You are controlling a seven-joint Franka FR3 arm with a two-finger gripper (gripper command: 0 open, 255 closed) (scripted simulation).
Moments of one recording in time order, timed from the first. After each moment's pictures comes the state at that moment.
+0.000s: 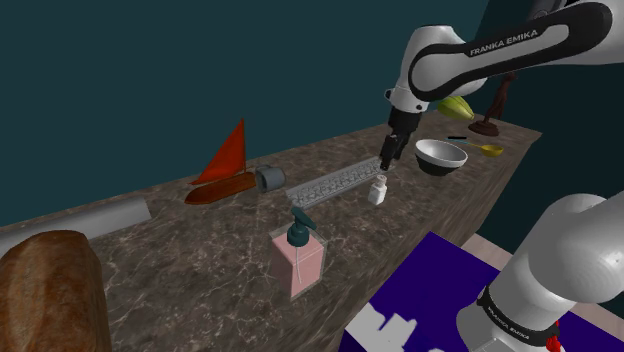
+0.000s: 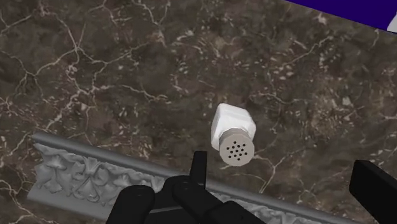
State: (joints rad) arm -0.06 -0.48 -0.11 -2.54 -0.03 2.07 -0.29
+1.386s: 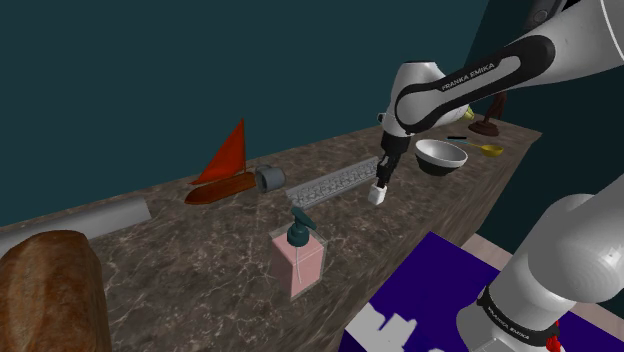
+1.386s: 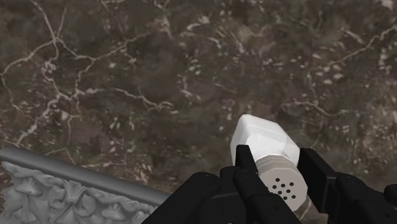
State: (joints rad) arm -0.07 -0.34 -0.13 -2.61 -0.05 2.27 -0.32
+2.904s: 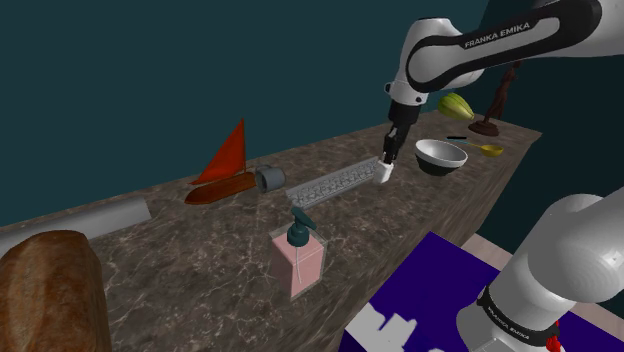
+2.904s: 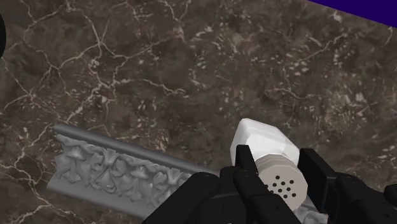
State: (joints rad) arm -0.08 -0.44 -0.12 -2.47 -0.05 2.03 -0.32
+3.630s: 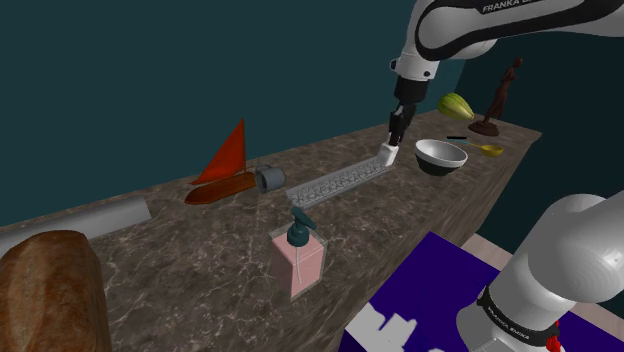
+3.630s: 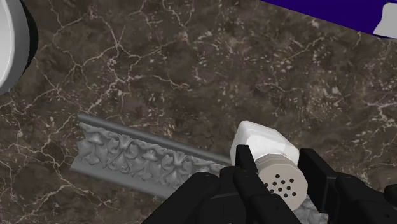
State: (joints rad) arm -0.07 -0.48 -0.11 -2.35 -0.05 1.87 -0.32
